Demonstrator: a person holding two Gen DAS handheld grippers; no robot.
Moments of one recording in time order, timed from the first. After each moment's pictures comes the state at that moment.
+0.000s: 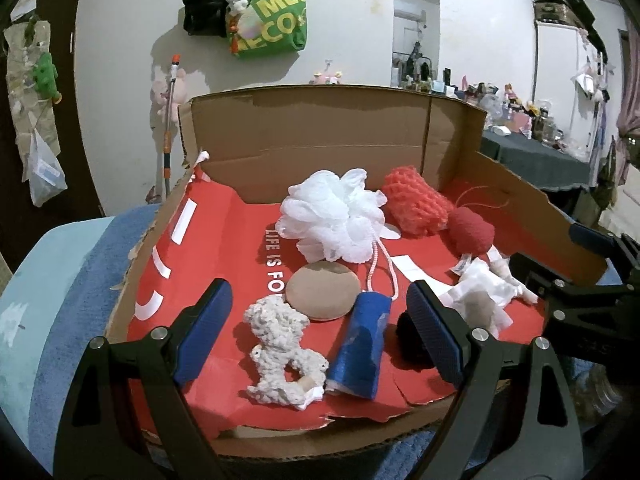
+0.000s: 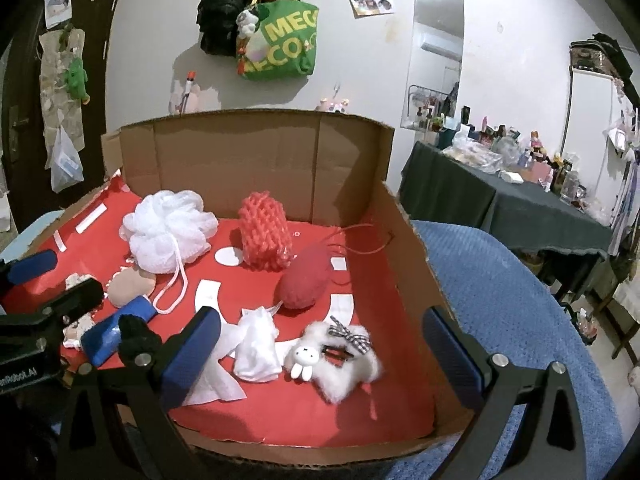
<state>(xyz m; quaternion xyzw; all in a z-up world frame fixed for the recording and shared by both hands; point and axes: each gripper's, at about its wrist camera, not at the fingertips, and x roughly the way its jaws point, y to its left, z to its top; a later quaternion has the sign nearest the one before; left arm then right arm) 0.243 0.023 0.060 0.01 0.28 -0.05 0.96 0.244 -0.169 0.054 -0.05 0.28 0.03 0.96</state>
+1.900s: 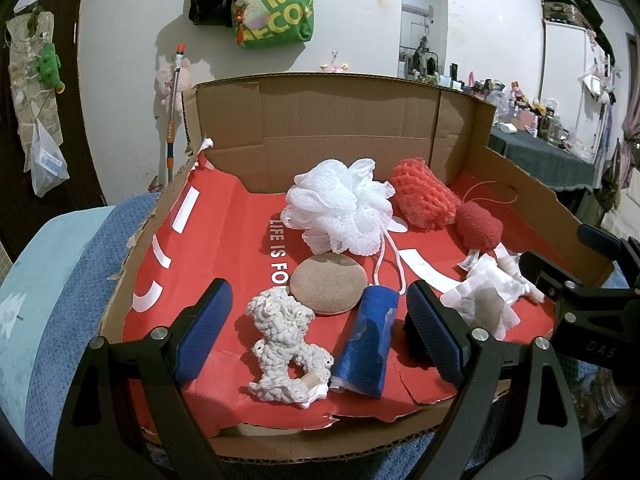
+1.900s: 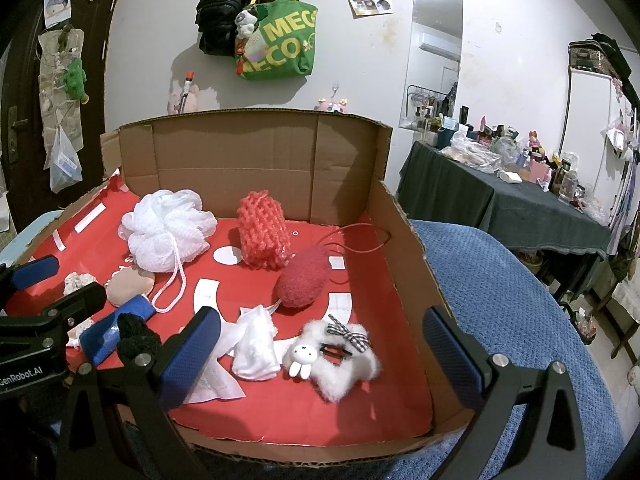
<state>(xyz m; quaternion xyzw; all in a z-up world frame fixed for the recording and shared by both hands) 0.249 0.027 0.056 0.00 0.30 -0.04 0.95 0.244 -0.170 0.053 -0.05 0.28 0.03 0.96</state>
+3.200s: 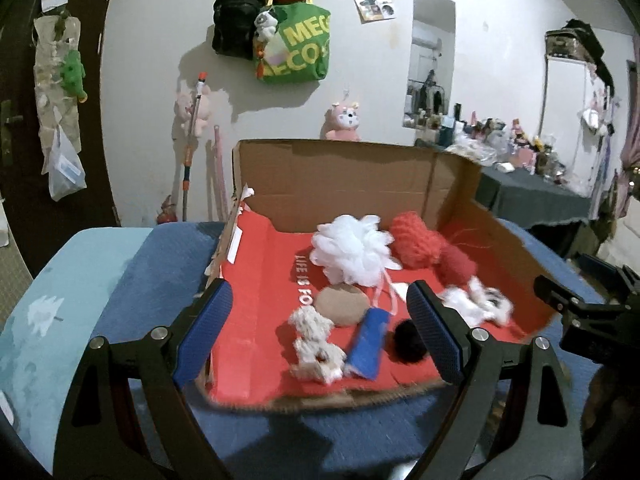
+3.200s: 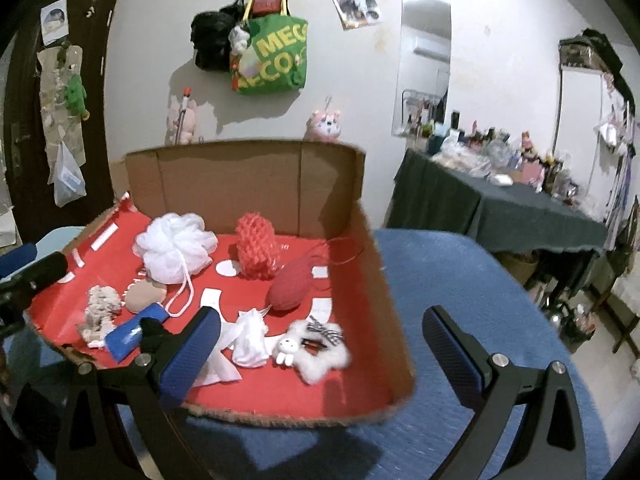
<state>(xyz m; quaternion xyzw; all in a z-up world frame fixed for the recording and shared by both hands) 0.188 0.047 0.114 -0.03 0.25 -0.04 0.97 0.205 -0.189 0.086 -0.04 0.26 0.03 0.97</state>
